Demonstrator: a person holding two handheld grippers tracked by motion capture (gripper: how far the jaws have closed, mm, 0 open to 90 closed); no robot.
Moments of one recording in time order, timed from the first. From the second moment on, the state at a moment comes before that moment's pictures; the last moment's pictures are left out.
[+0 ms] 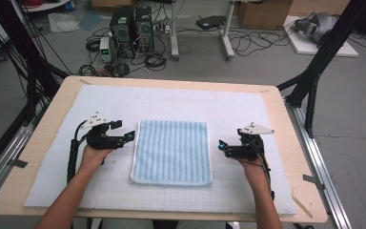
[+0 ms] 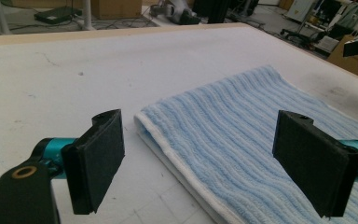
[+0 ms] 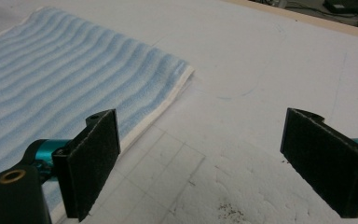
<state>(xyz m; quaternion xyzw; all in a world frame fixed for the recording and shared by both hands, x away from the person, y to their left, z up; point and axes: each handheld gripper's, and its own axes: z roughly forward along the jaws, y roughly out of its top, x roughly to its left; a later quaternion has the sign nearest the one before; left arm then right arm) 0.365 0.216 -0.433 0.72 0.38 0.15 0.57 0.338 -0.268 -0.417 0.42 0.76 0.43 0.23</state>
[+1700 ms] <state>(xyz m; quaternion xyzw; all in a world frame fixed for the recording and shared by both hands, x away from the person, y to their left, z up) 0.444 0.173 -0.451 0.80 0.39 0.14 0.43 0.342 -0.270 -0.422 0.43 0.77 0.44 0.20</state>
